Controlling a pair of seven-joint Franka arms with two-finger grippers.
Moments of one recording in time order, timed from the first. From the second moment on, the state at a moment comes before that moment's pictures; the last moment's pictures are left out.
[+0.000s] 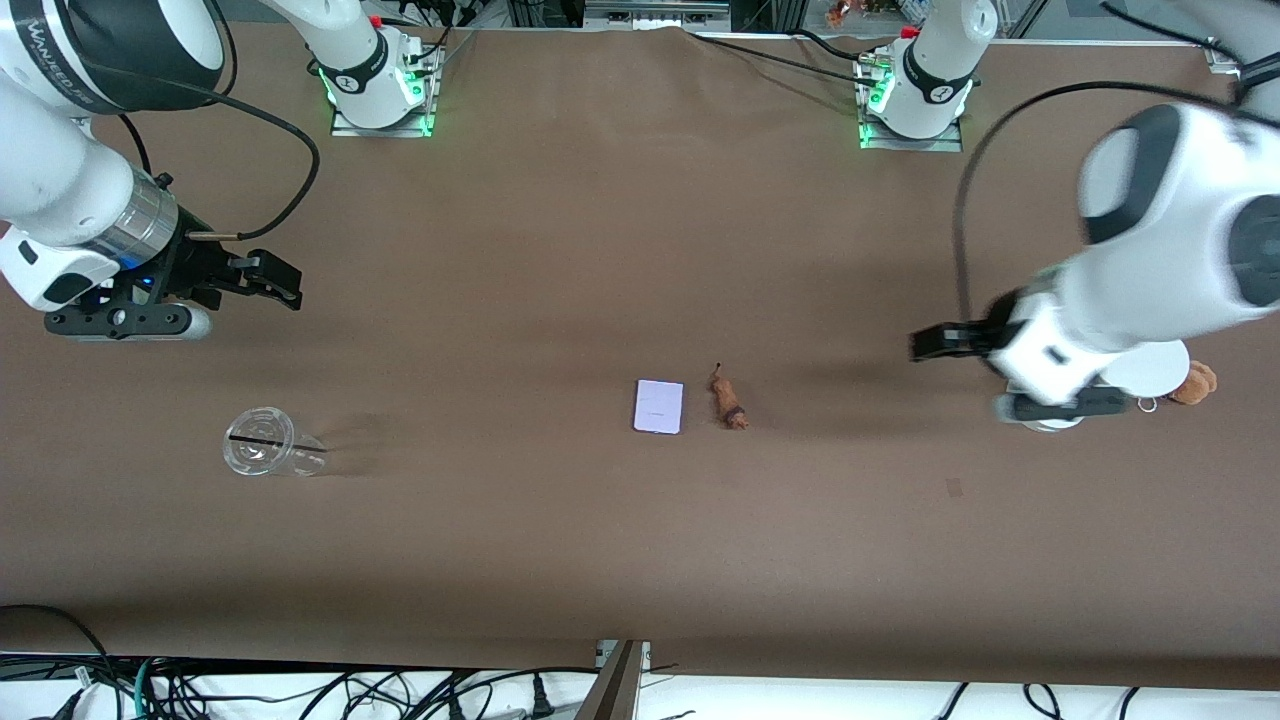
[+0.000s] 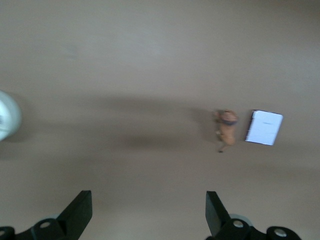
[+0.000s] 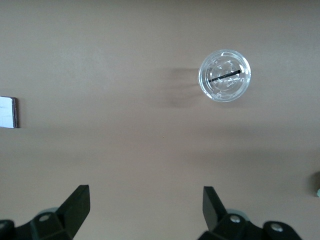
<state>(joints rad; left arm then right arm) -0.09 0.40 -0.20 -1.39 -0.10 1.68 -0.37 0.25 0.15 -0.09 -1.55 0.04 1.69 0.16</state>
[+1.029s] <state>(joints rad) -0.37 0.72 -0.20 -1.39 0.09 2.10 -0.66 0.25 0.16 -0.09 -1.55 0.04 1.69 0.16</state>
